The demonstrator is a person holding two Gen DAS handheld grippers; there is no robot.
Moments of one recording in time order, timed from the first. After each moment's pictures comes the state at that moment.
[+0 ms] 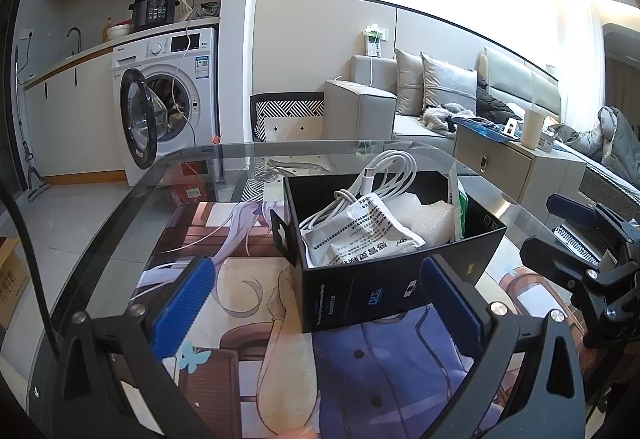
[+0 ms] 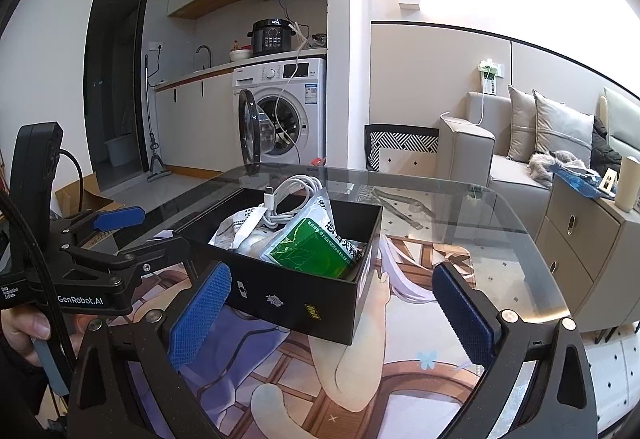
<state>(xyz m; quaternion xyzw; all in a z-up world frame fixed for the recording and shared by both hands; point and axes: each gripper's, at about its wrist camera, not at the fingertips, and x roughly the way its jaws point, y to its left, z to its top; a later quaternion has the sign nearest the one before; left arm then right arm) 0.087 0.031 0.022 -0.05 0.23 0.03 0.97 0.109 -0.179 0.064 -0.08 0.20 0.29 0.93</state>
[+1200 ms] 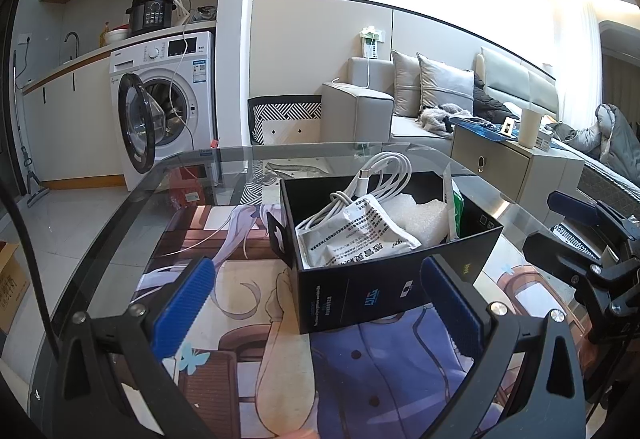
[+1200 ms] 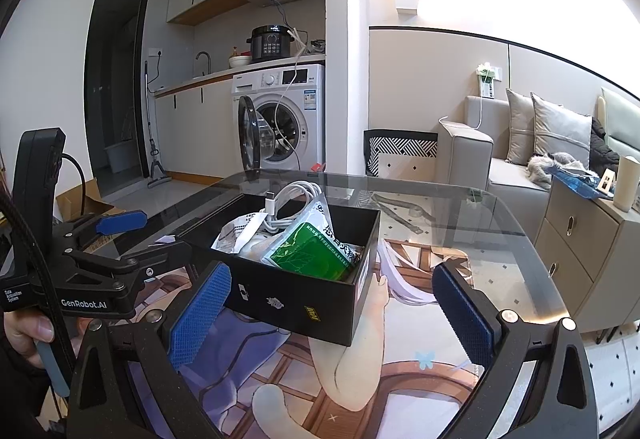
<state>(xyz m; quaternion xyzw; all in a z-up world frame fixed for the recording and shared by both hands) 0.085 0.028 0.027 -0.04 0.23 0.03 0.97 0.106 -0.183 0.063 -0.07 0.19 0.29 0.94</state>
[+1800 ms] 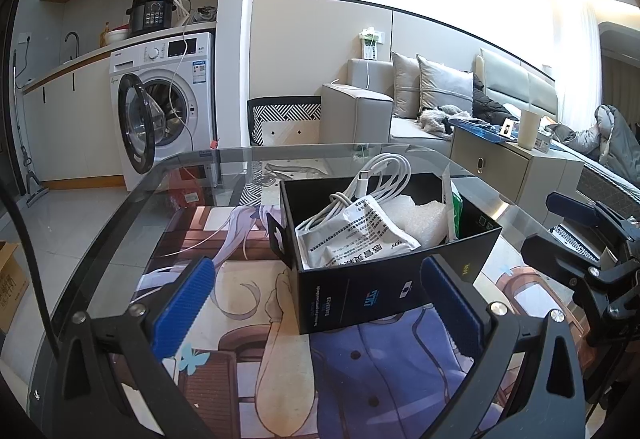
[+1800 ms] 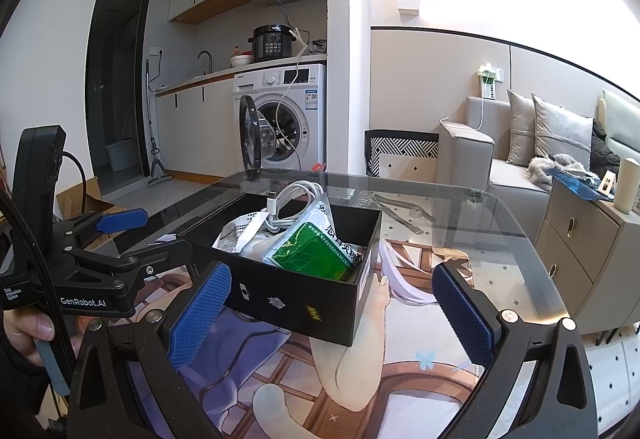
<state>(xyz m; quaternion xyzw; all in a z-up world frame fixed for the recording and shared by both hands) 0.083 0.027 0.028 -0.04 0.23 0.03 0.97 0.106 -0.183 0.062 -0.07 0.19 0.29 0.94</state>
